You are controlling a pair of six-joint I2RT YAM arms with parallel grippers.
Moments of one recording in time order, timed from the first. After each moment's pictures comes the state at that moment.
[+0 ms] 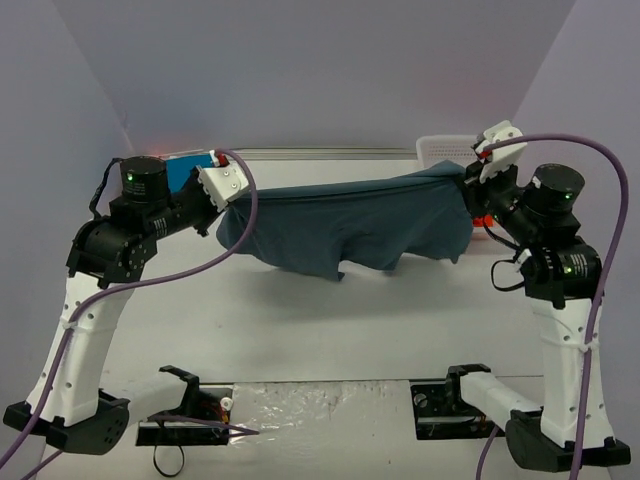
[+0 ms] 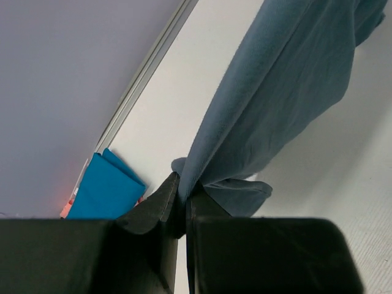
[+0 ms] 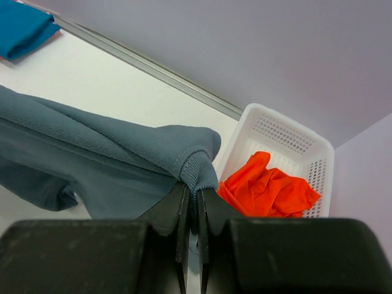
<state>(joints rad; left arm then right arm) -0.34 1.14 1.64 -0.92 0.35 0.64 0.08 1.04 1.50 -0.67 -0.28 -0.31</state>
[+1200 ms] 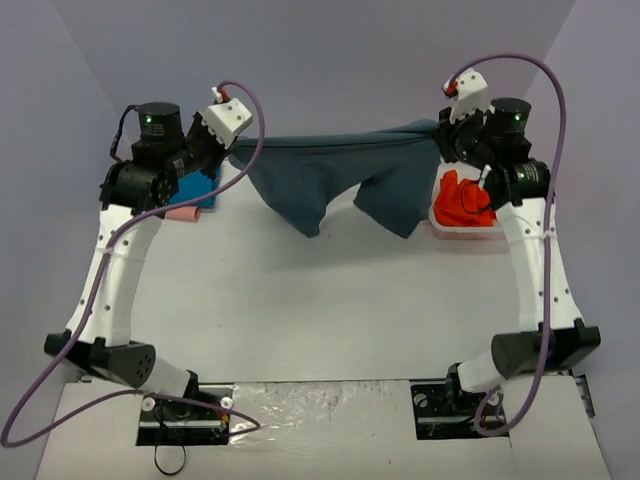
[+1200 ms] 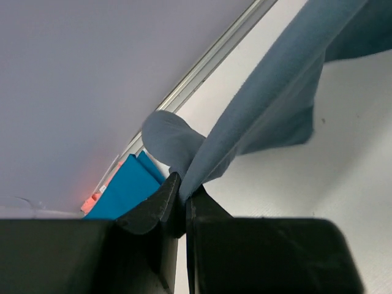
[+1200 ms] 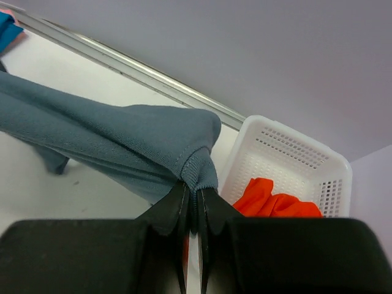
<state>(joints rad) -0.23 1.49 1.91 -0.79 0.30 0.56 0.08 1.50 1.78 -0.56 -0.25 -0.29</state>
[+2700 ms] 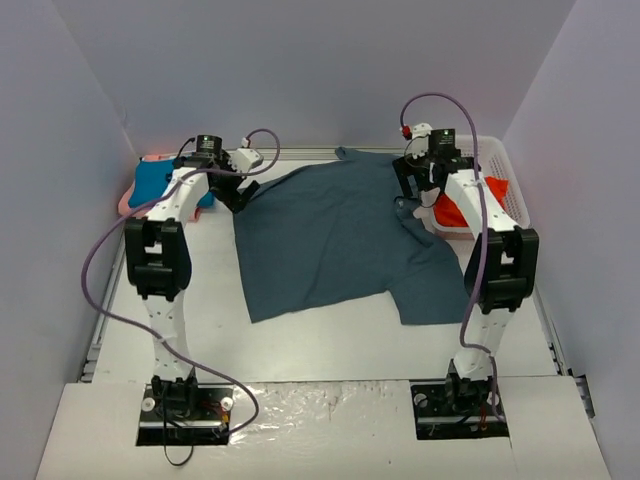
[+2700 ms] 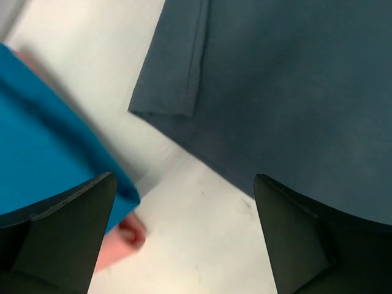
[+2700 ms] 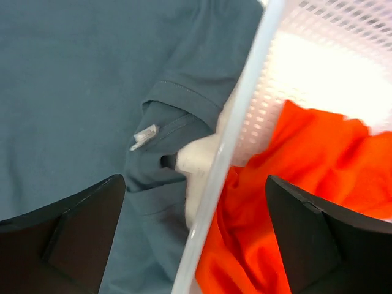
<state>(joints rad) -0.08 2.19 1.91 -0.68 0.27 0.67 0.09 1.98 1.70 -0.50 -0.02 -0.31</state>
